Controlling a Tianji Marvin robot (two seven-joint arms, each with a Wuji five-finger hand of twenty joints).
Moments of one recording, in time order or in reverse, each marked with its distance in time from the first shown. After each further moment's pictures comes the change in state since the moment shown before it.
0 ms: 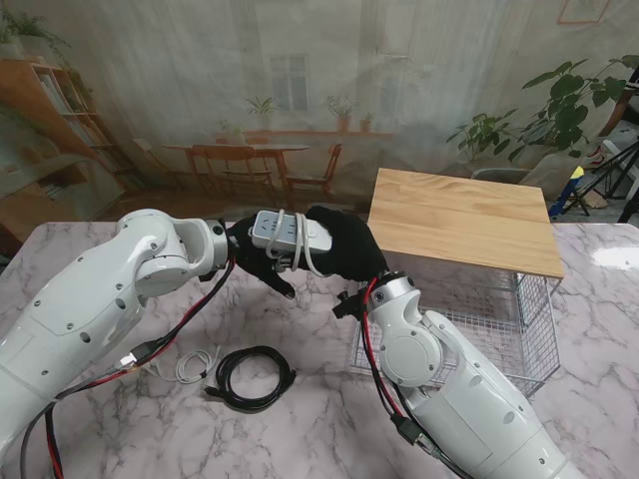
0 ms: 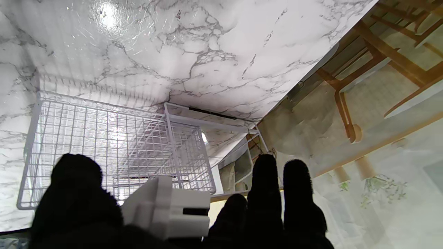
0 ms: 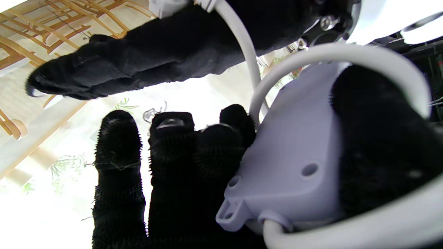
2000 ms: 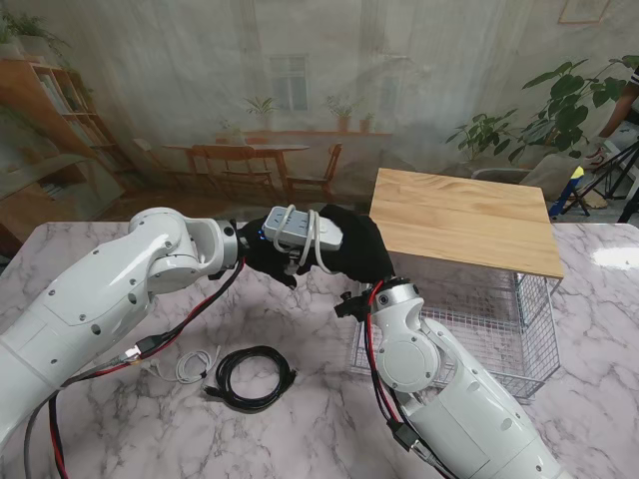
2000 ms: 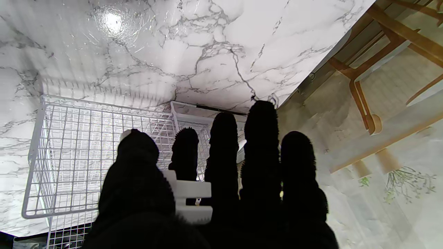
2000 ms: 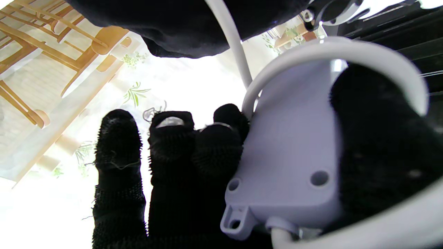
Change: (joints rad) left arm -0.080 0.001 0.121 0.056 -0.001 -0.005 0.071; right arm -0.031 -0.023 0.015 0.008 0.038 0.015 -0.087; left_hand 0.465 -0.024 -0.085 -0.001 0.340 -0.222 0.737 0.677 0.689 -0.151 0.418 0.417 0.472 -0.032 0.350 0.291 0.255 0.013 0.381 0.187; right_hand 0.000 0.010 0.000 -0.009 0.006 0.059 0.005 -0.005 0.002 0.009 0.000 0.000 0.000 0.000 0.000 0.000 0.000 0.000 -0.001 0.000
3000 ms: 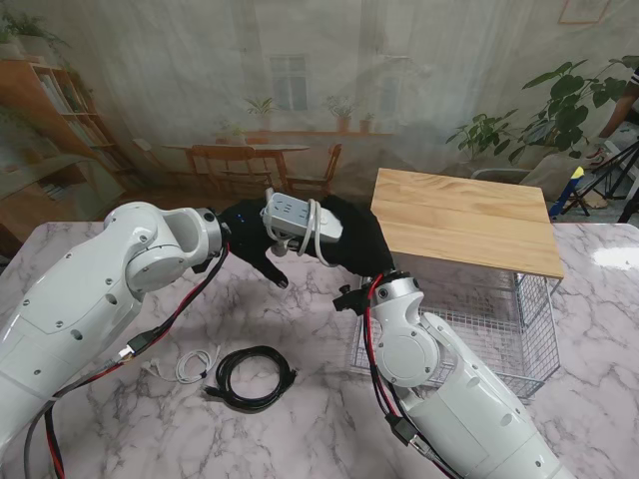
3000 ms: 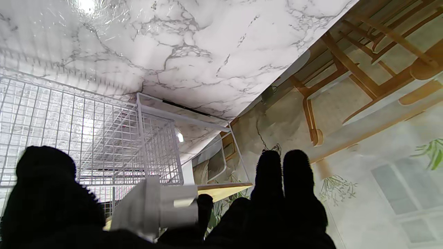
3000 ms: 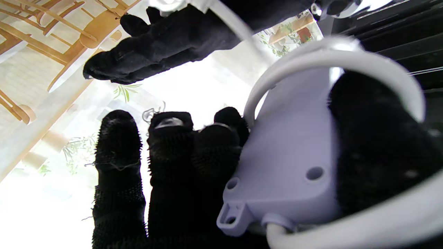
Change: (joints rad) left arm 0.095 -0.003 -0.176 -0.094 -0.027 0.107 -0.137; right arm 0.015 -0.003 0.000 -0.012 0.002 0.003 0.001; left_hand -0.554 -0.102 0.074 -0.001 -0.344 0.253 -0.715 -0.483 -0.713 0.211 -0.439 -0.322 -0.468 0.077 -0.289 -0.225 -0.184 -0.001 -0.294 -0.084; right_hand 0.000 0.026 0.000 -0.012 -0.028 0.012 0.008 -0.008 0.000 0.010 0.000 0.000 0.000 0.007 0.000 0.000 0.000 0.000 0.000 0.000
